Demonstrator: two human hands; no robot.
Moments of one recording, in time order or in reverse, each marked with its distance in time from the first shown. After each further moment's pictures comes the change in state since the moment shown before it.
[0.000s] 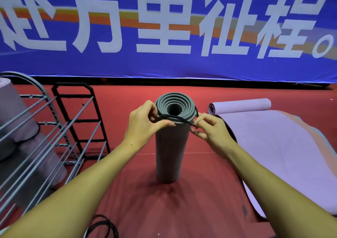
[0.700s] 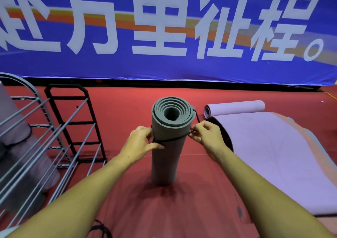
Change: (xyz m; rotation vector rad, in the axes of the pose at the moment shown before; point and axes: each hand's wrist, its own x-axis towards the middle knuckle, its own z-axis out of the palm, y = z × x) left_hand -0.030 -0.058 0.024 0.103 -0.370 -0.170; right_hand 0.017 0.028 -0.003 0.021 0.354 0.135
